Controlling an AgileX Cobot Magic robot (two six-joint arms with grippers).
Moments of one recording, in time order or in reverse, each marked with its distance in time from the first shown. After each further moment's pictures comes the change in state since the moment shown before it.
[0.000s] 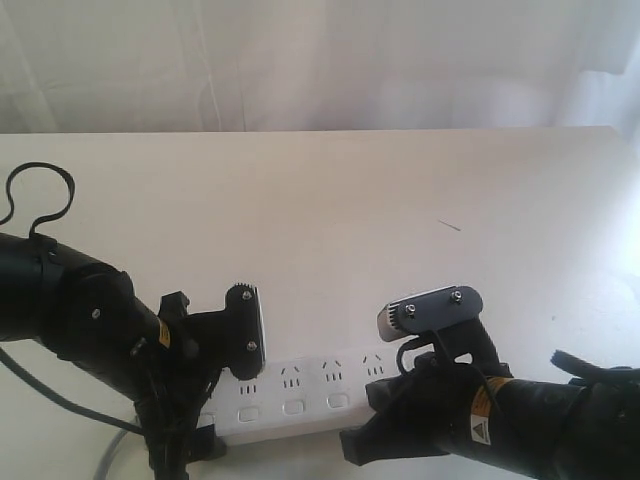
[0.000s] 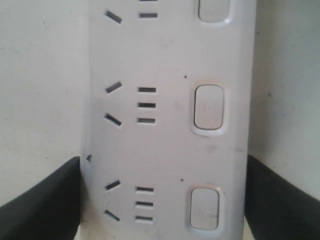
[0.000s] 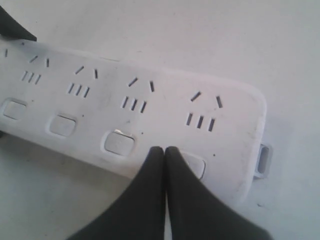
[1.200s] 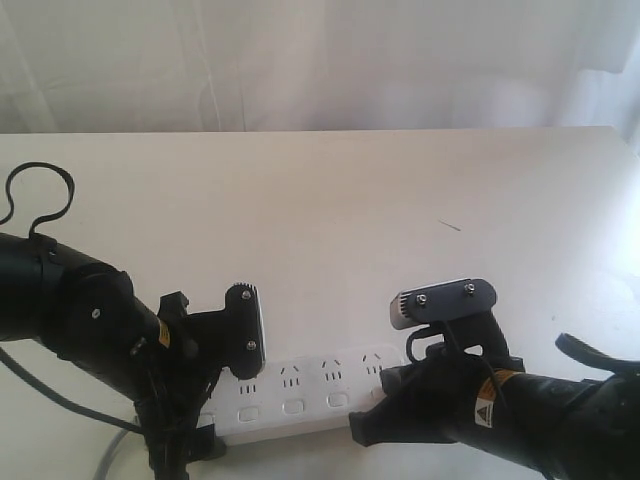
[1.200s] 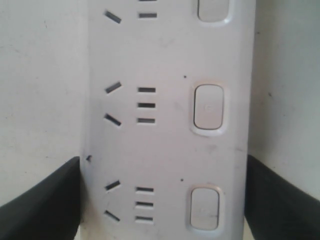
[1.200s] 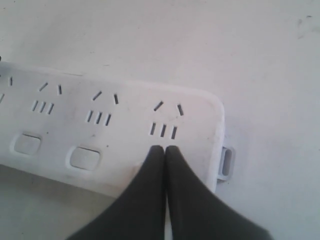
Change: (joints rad) left arm 0.000 0.001 0.000 0.000 0.002 -0.002; right arm -0.002 0.005 0.000 0.180 -0.012 -0.138
